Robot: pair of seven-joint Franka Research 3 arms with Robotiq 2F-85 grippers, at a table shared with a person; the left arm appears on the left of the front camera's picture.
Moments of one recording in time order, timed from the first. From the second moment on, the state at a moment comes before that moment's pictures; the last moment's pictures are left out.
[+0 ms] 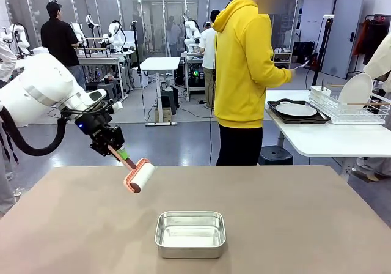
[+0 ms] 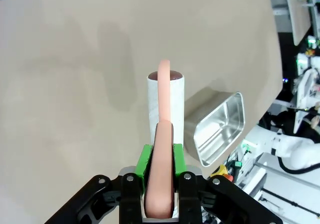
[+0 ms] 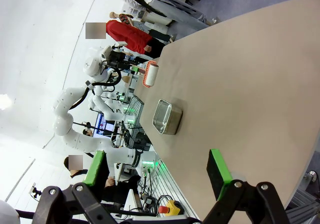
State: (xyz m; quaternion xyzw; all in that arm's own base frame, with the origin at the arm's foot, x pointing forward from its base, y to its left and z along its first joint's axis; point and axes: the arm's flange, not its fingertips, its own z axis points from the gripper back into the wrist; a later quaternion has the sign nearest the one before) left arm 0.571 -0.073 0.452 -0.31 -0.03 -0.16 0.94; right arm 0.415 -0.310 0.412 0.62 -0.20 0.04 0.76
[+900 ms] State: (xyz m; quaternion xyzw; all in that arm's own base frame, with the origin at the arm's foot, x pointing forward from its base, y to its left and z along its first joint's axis) left arm 0.535 -0.010 0.350 -0.42 -0.05 -0.05 0.91; right arm 0.414 -0.310 0.412 0.62 -0.20 0.04 0.76
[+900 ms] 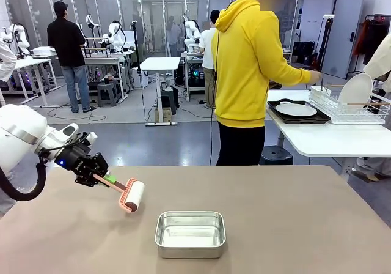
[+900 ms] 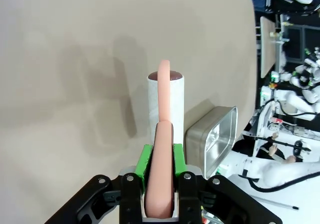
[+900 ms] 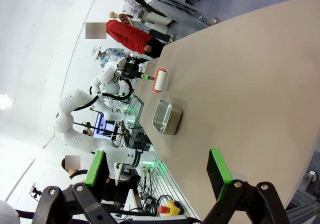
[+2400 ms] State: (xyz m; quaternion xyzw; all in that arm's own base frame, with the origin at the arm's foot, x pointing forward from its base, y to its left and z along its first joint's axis) left arm 0.543 0.103 0.307 -0.43 -0.04 0.01 0.90; right arm 0.414 -0.310 0.412 0.62 -0.20 0.04 0.76
